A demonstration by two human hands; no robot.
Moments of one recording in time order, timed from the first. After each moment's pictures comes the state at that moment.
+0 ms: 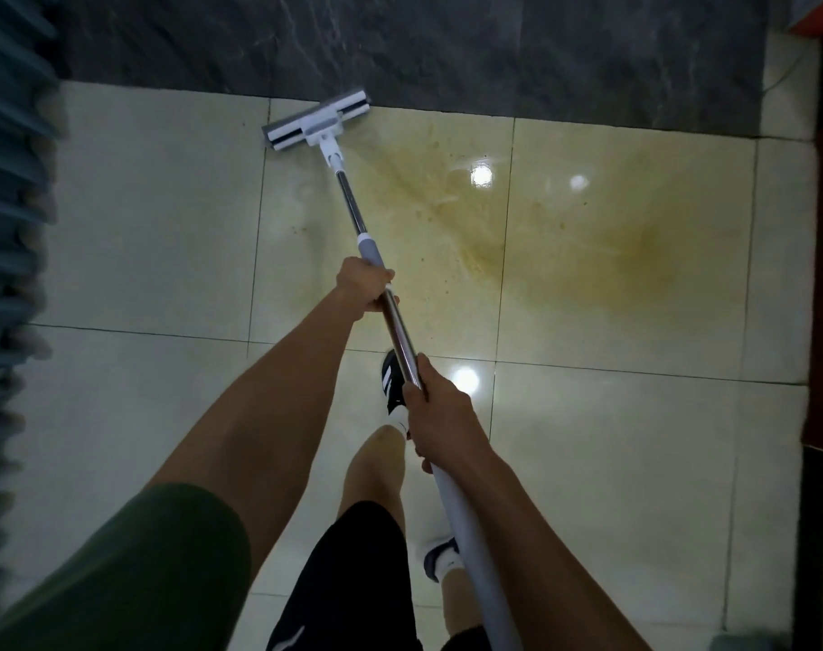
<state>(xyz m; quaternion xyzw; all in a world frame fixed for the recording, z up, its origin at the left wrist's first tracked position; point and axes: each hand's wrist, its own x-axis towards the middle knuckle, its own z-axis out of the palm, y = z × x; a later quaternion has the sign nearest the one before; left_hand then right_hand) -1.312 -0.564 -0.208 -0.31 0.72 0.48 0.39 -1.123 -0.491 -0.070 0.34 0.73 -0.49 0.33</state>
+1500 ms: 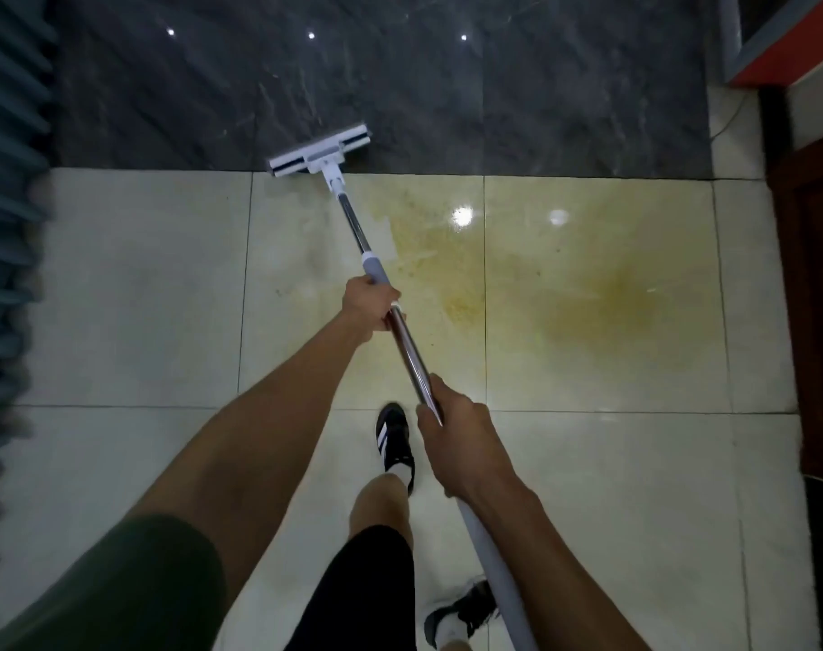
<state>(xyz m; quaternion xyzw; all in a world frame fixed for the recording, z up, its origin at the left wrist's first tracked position) -1.381 -0.491 -0.183 -0.29 0.73 0.51 0.36 -1.181 -0.422 -0.057 0.28 0.82 -0.44 0.24</state>
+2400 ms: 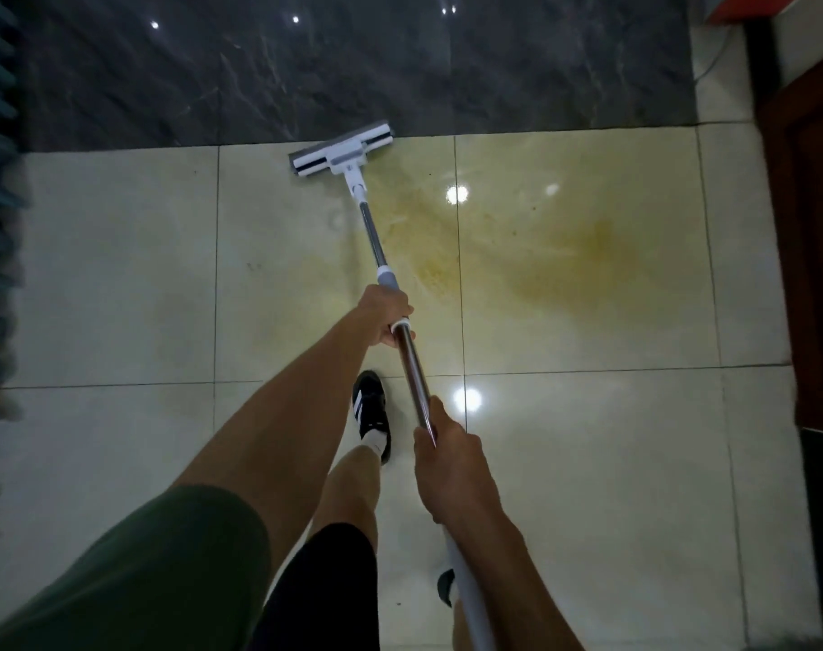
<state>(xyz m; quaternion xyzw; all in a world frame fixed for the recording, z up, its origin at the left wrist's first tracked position) -1.255 -0.416 -0.208 -0.24 0.74 0.40 0.48 -1.047 -0.383 -0.072 0.37 0.76 -0.45 0.29</state>
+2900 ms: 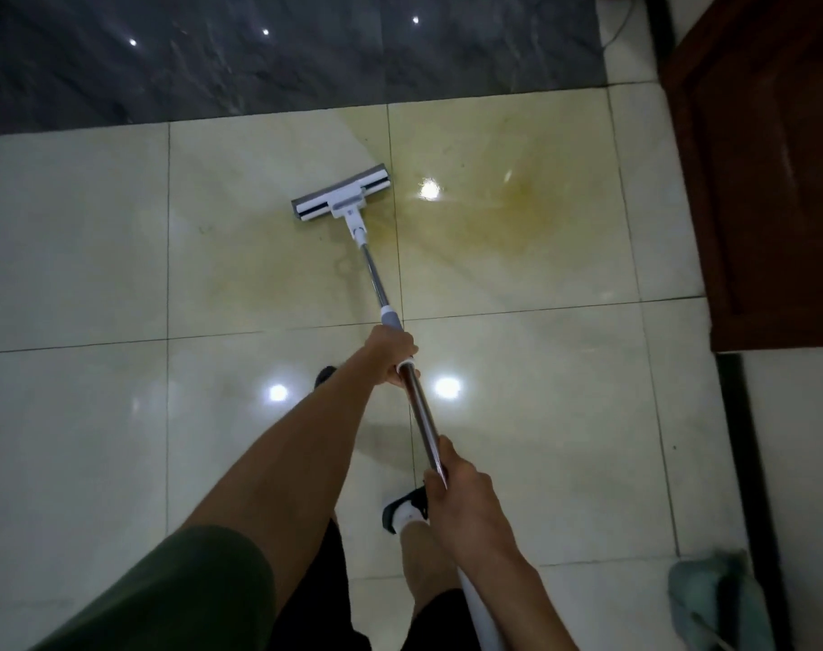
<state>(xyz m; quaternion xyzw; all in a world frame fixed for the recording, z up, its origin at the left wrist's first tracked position) -0.951 -0.340 -0.181 -0.27 0.71 0.37 0.53 -0.750 -0.308 -0.024 0.38 0.73 -0.47 0.32</state>
